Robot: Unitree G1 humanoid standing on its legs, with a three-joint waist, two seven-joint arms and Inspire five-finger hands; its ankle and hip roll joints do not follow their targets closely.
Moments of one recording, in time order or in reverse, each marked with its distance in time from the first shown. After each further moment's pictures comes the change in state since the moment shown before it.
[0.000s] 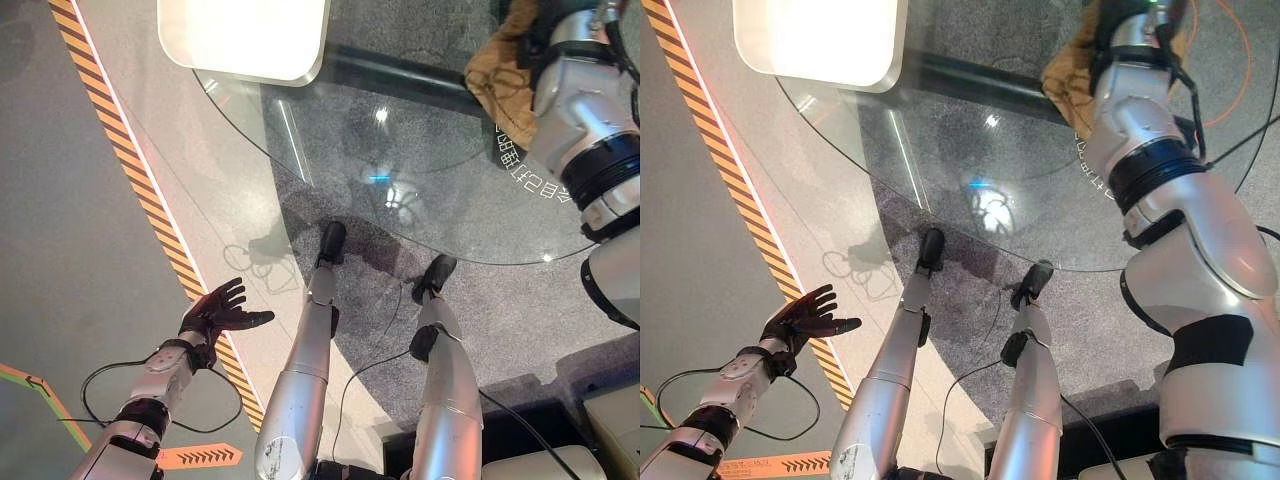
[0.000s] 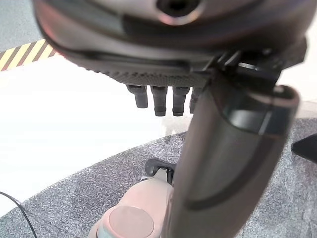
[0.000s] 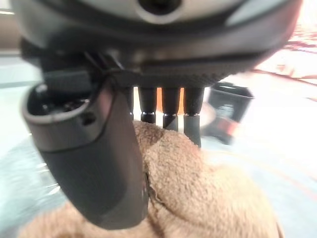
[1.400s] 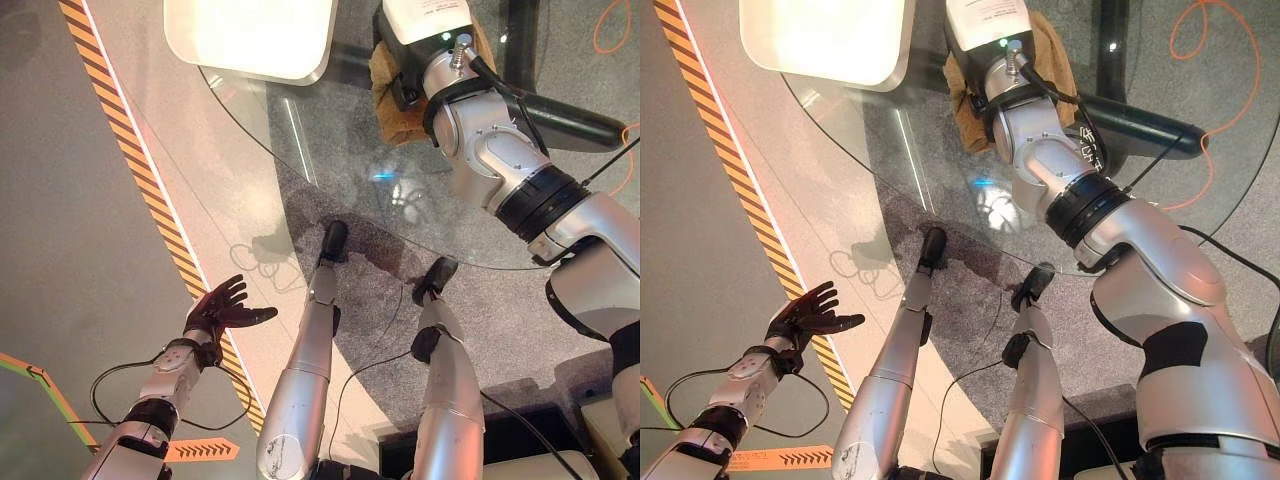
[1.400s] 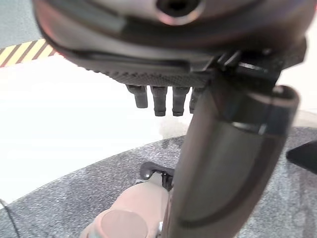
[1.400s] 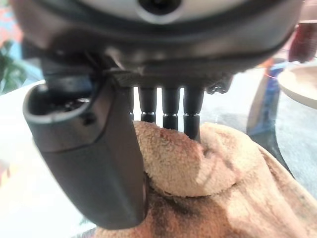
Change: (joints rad) left arm 0.001 -0.034 0.038 -0.015 0.012 -0.036 0.061; right arm 0.104 0.083 -0.055 -0.253 -0.035 -0.055 0.023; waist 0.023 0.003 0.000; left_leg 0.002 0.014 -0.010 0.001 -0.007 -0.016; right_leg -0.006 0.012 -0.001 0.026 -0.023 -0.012
